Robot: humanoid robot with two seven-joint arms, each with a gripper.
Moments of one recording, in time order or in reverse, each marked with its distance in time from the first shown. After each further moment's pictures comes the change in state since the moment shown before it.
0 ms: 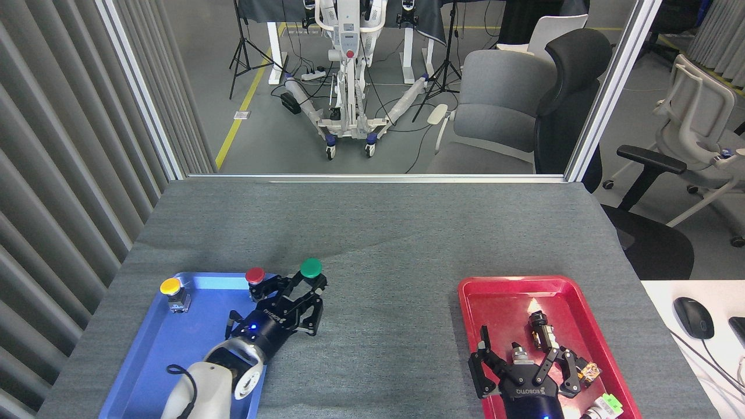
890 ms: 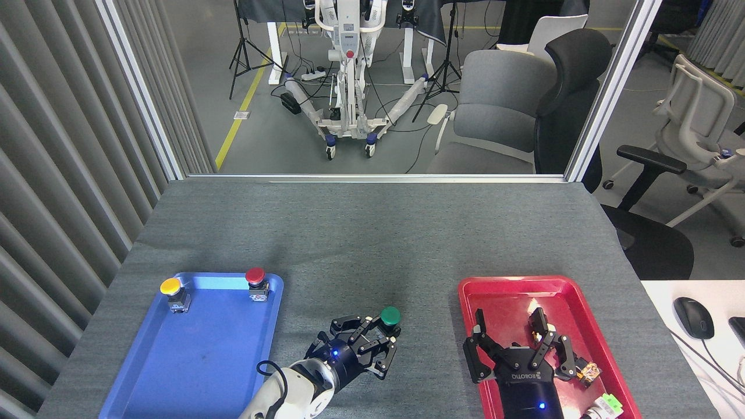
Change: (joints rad) left arm -0.127 -0.187 -0.235 0.403 -0.032 0.021 0.030; right arm -0.038 0.007 0.018 -0.021 0.001 -0.003 -0.026
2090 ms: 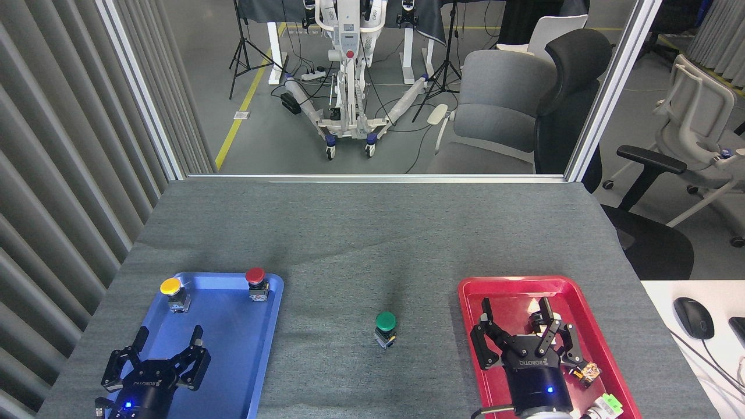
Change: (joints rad) left arm 0.567 0.390 0.530 -0.746 0.247 0.299 -0.001; right arm -0.051 -0.073 0.025 0.019 -0.087 0.030 0.041
